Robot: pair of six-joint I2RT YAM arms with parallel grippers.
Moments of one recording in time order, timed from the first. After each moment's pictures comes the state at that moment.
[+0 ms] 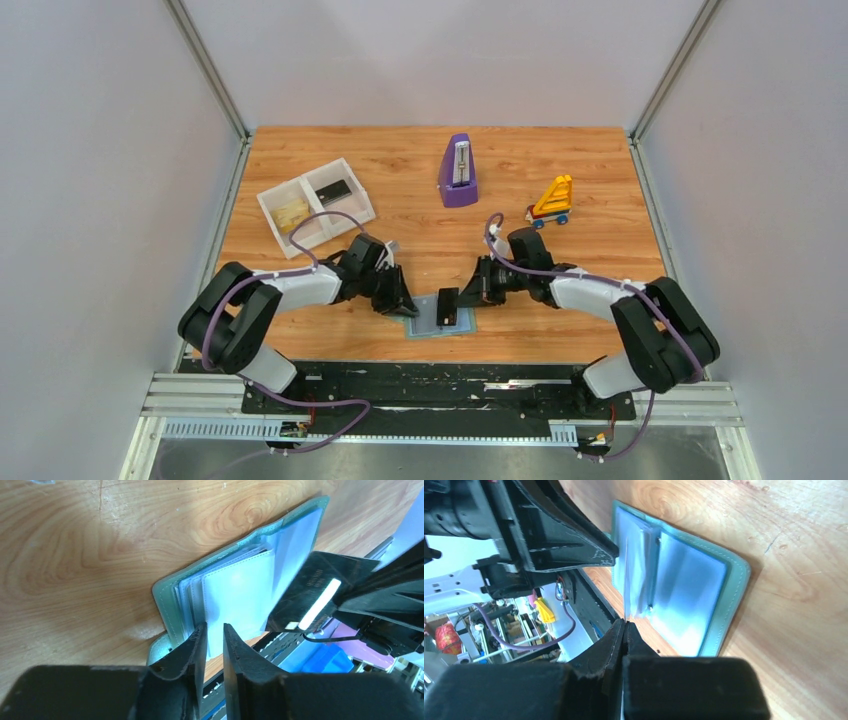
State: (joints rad) left arm -0.59 1.53 0.60 -0.06 0.50 -0.81; right arm 0.50 1.48 0.56 0.11 -0.75 0.74
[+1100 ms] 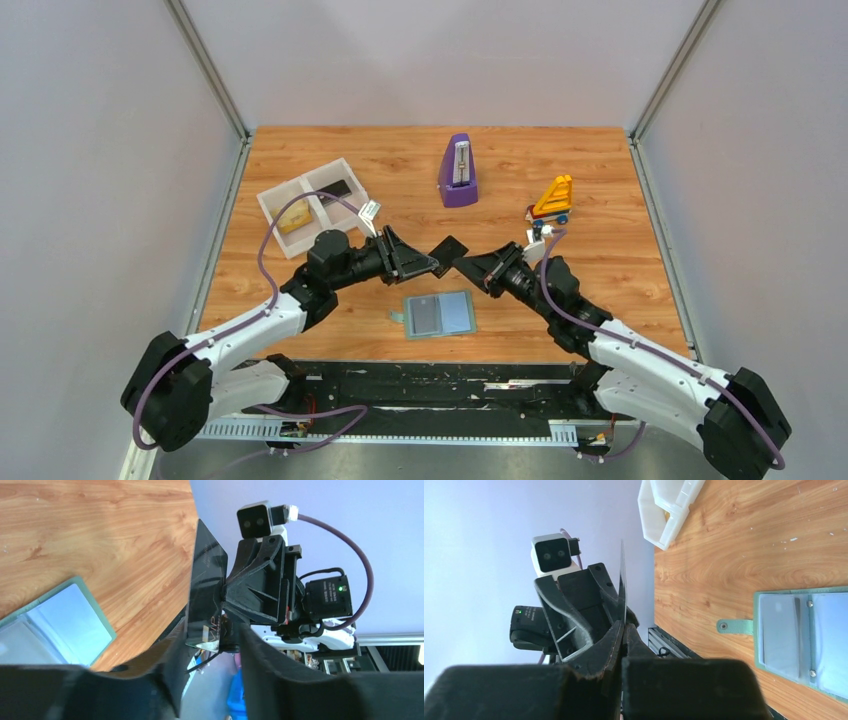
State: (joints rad) left arm -0.64 1.09 0.51 0.43 0.49 -1.15; right arm 0.75 0.90 0.40 0.35 -0.06 1.42
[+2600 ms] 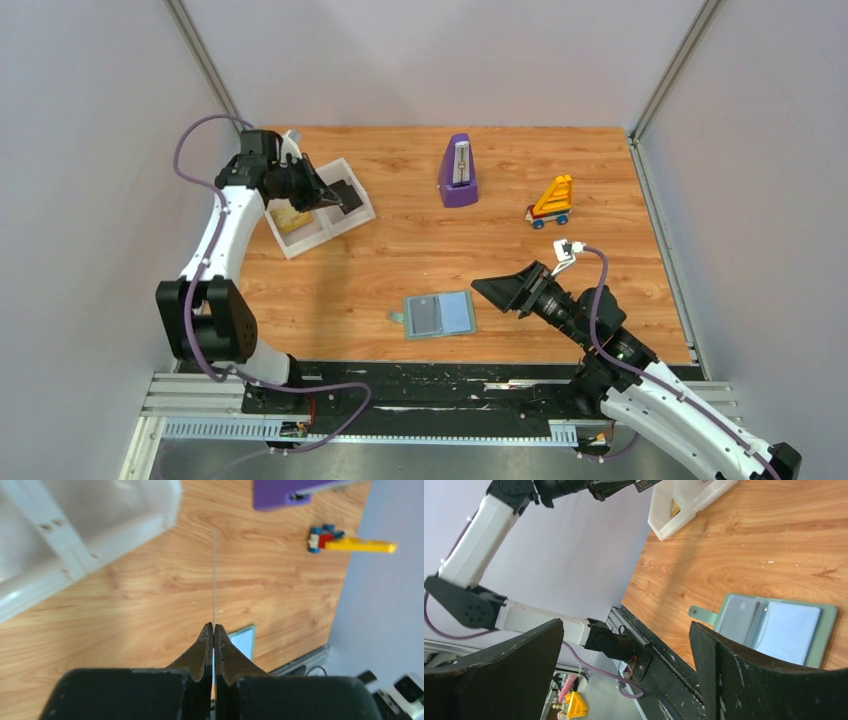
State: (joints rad) left arm 0.01 1.48 1.32 -0.69 0.56 -0.49; right arm 0.76 0.42 0.32 0.09 -0.11 1.06
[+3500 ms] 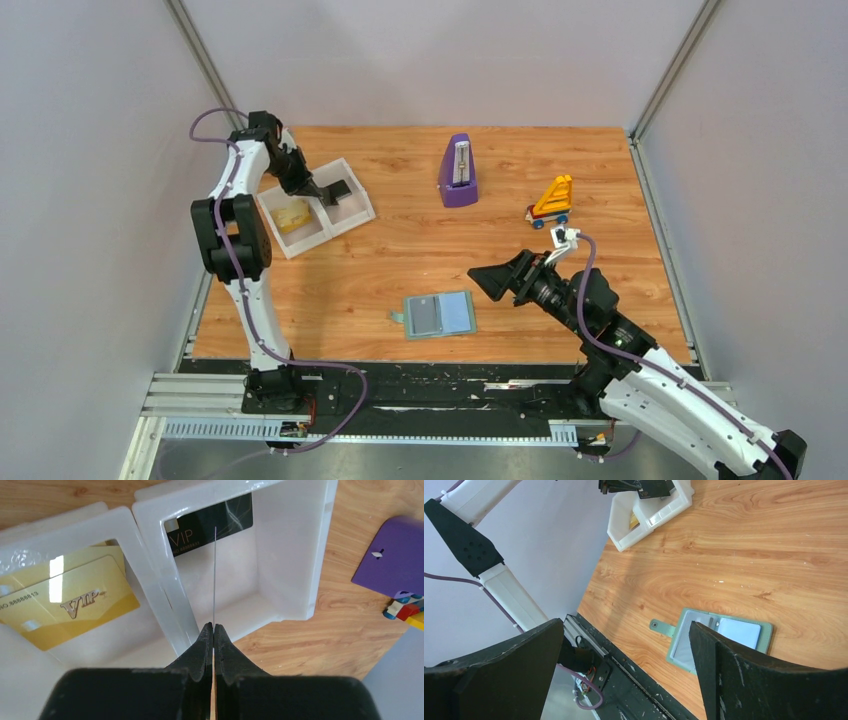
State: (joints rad) left arm 0.13 2.12 1.87 -0.94 0.40 -0.34; right arm 0.76 0.53 0.45 -0.03 -0.02 0.86
